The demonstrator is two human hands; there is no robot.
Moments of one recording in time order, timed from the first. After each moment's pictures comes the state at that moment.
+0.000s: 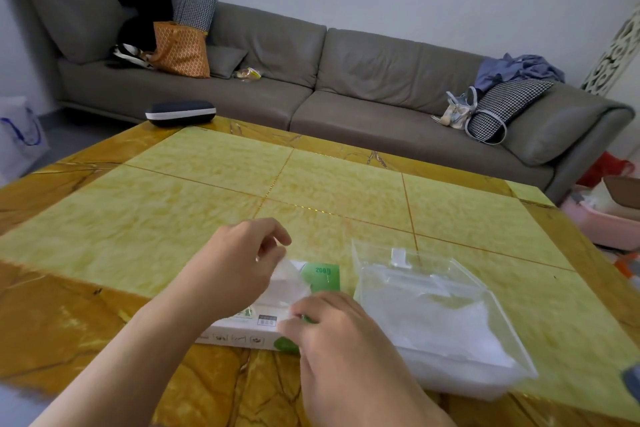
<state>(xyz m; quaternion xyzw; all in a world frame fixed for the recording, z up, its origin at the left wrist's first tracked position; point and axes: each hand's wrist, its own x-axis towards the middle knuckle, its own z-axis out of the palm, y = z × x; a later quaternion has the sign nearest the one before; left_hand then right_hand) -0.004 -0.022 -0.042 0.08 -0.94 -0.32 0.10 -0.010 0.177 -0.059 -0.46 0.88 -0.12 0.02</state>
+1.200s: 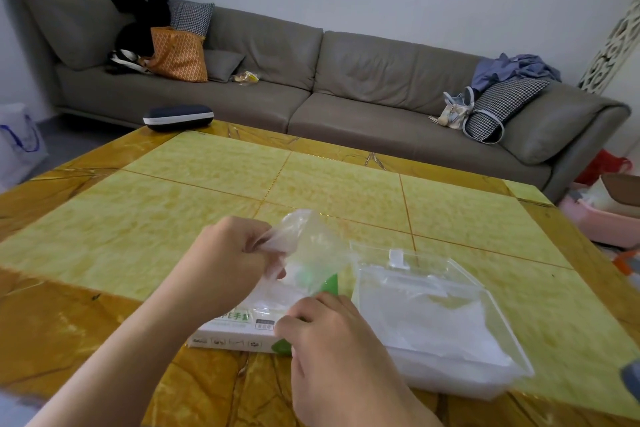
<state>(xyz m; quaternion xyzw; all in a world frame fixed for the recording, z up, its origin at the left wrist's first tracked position) 0.003 -0.018 -0.028 0.11 -0.89 -0.43 0.10 -0.004 0.169 -0.055 -0.44 0.89 -0.13 0.03</state>
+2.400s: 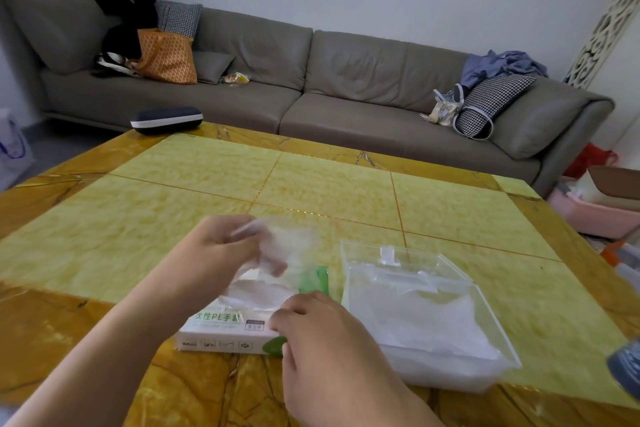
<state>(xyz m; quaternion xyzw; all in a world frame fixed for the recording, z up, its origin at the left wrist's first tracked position) 0.010 -0.019 -0.016 0.04 -0.82 -0.57 0.06 -0.008 0.172 -0.046 -0.41 0.90 -0.14 0.06</state>
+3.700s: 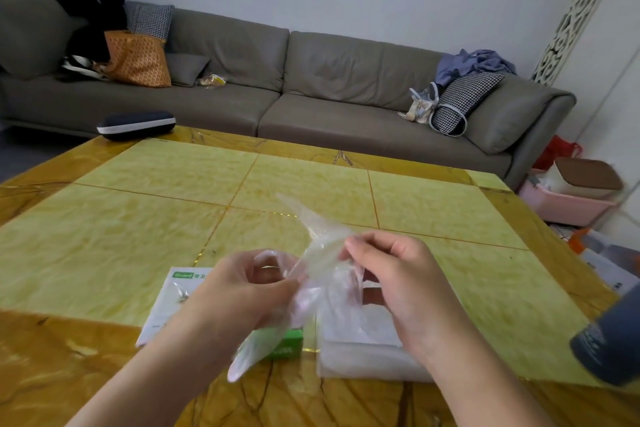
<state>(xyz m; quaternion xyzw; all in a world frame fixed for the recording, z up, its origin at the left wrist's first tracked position) 0.007 0.050 -0.034 0.09 -0.68 -0.72 0.00 -0.061 0.241 -0.011 -0.10 0.73 -0.67 0.09</state>
